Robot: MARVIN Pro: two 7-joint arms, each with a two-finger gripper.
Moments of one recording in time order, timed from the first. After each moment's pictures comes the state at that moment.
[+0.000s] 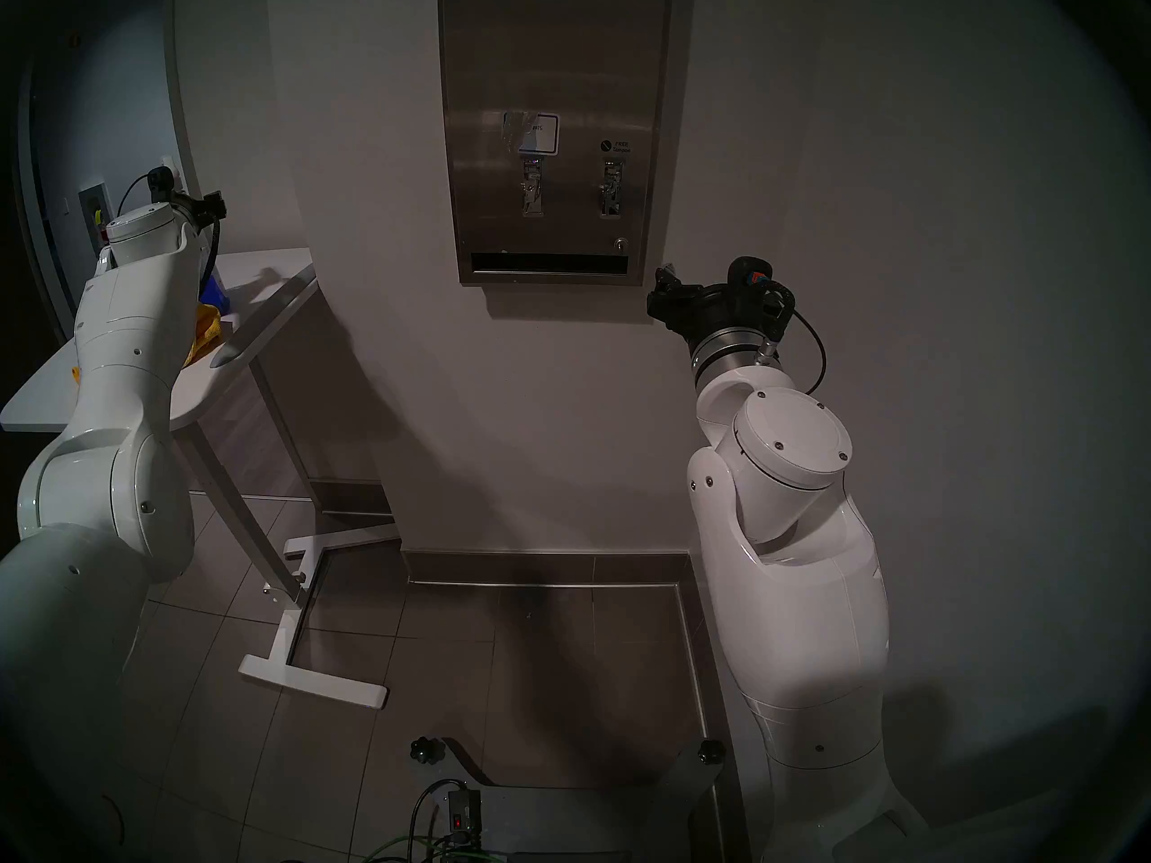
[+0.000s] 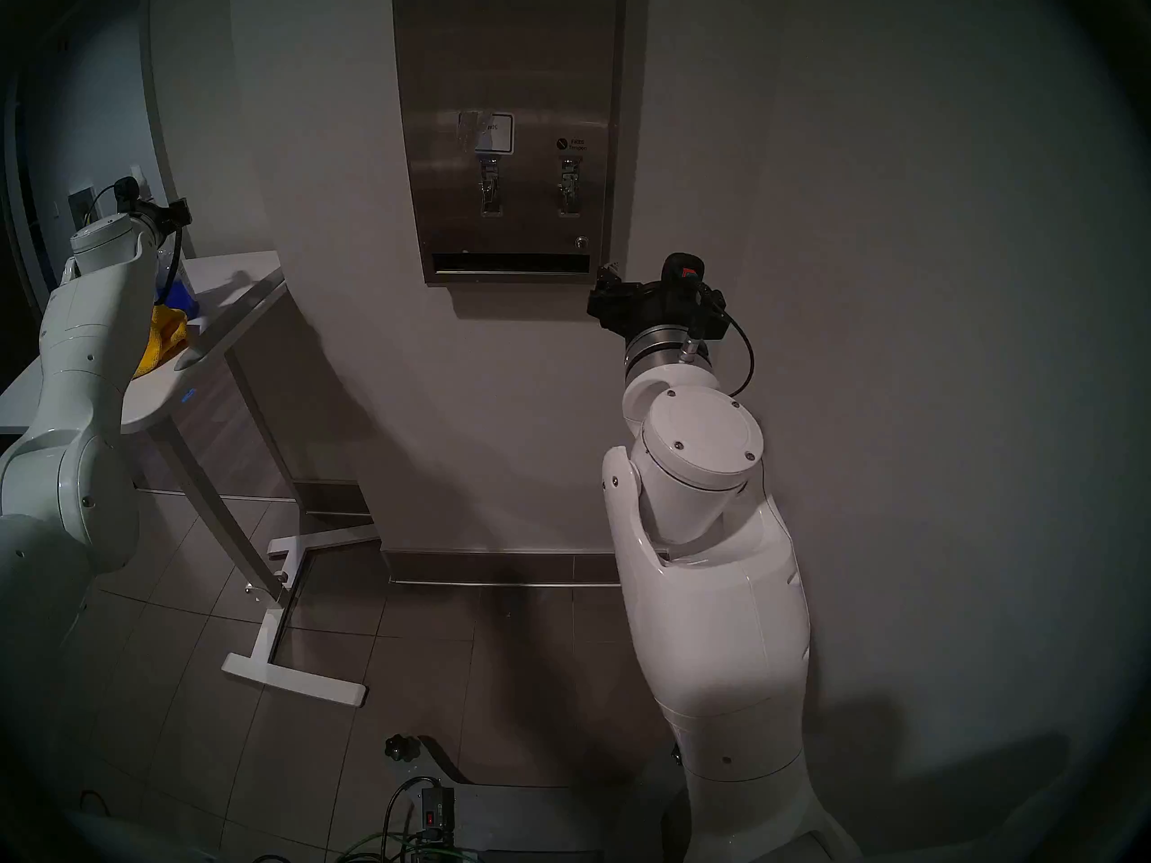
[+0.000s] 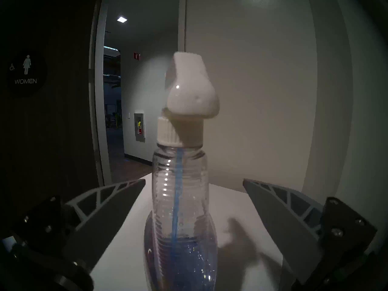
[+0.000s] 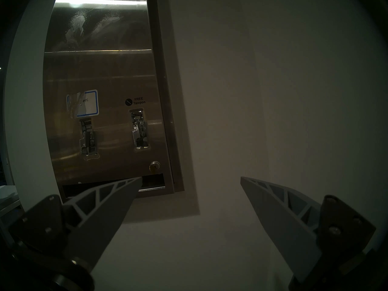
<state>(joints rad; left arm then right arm) 0.46 -1.04 -1.65 -0.78 -0.17 0.36 0.12 -1.45 -1.62 1.30 -2.11 0.09 0.47 -0.37</state>
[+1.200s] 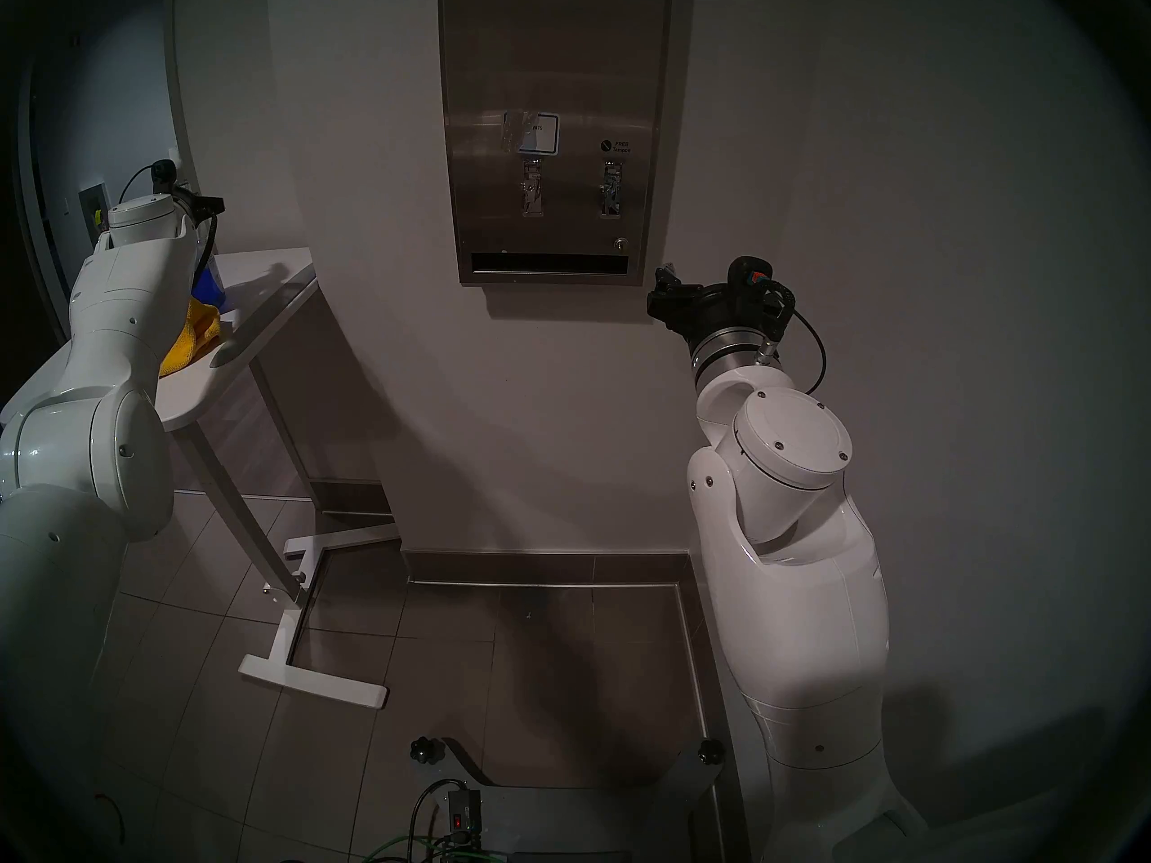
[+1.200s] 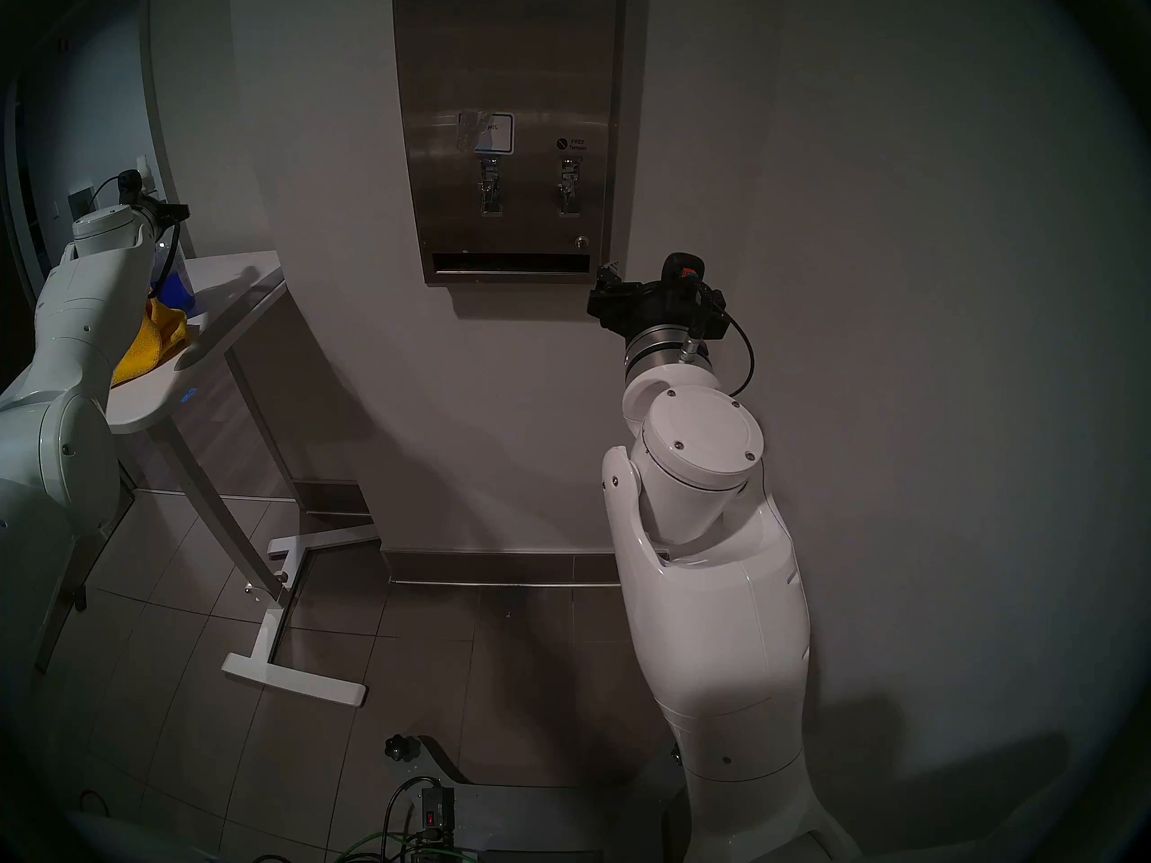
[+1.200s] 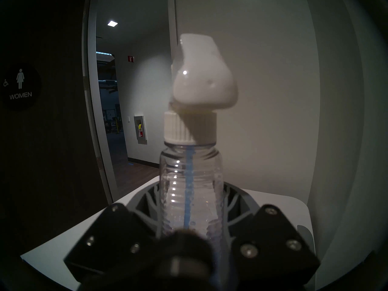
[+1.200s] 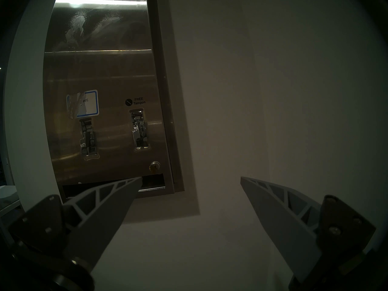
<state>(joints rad) 0.33 -1.02 -1.55 -0.62 -0.10 0.30 0.08 -1.45 -1.62 1.30 -2.11 0.09 0.47 -0.37</state>
